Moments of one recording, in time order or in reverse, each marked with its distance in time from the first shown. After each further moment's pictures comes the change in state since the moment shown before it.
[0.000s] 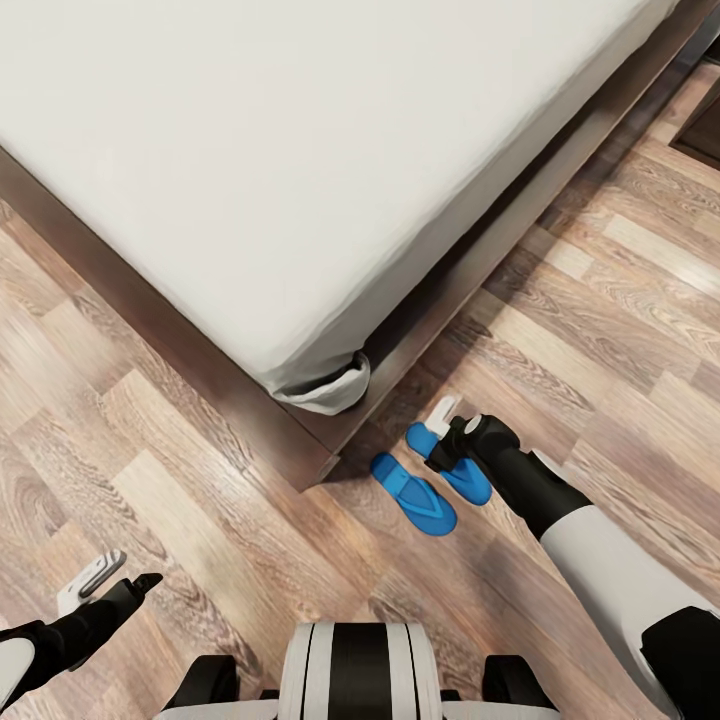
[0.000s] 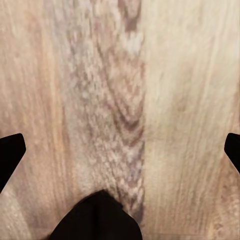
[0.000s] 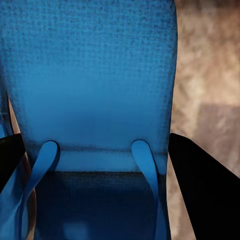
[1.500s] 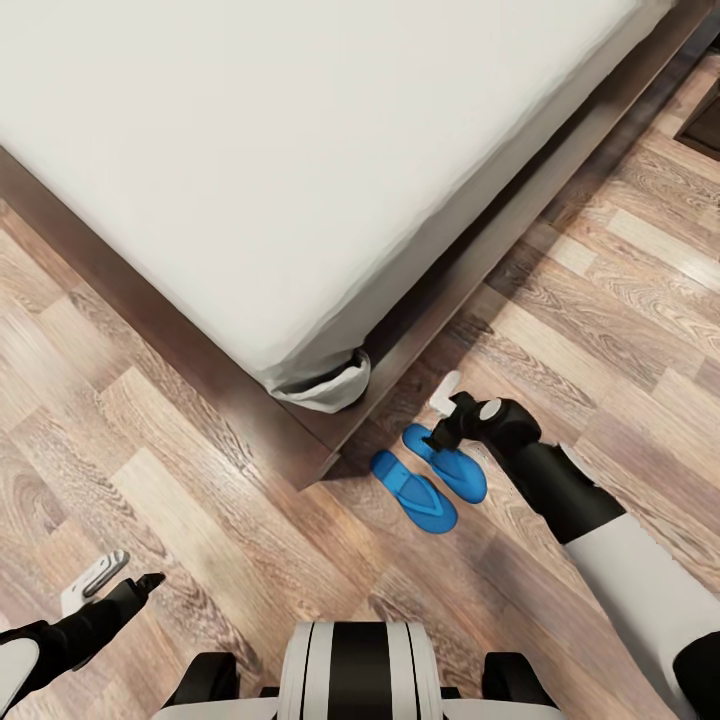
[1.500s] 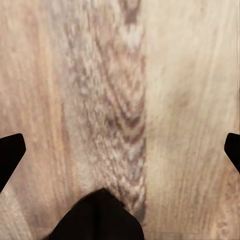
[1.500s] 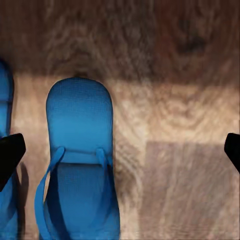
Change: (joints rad) left arm 0.000 -0.002 -0.013 0.000 -0.011 -0.007 -0.008; right arm 0.032 -0.063 -0.013 -0.289 -0.003 0.053 0.060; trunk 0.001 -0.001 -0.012
